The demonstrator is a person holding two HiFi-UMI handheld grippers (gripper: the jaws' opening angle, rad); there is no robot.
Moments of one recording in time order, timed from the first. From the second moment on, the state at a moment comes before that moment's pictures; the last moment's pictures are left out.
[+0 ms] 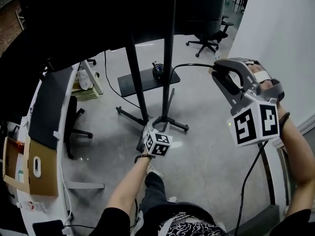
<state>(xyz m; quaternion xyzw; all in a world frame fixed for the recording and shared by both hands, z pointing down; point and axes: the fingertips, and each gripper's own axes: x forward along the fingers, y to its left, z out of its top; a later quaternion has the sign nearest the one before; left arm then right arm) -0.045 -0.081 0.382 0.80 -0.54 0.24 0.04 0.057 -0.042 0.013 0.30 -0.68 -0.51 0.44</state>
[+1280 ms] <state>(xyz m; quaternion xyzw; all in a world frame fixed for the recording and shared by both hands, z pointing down) -0.035 -0.139 0.300 0.81 -0.53 0.25 -0.05 0.071 -0.049 -0.124 0.37 -0.61 -0.58 0.39</state>
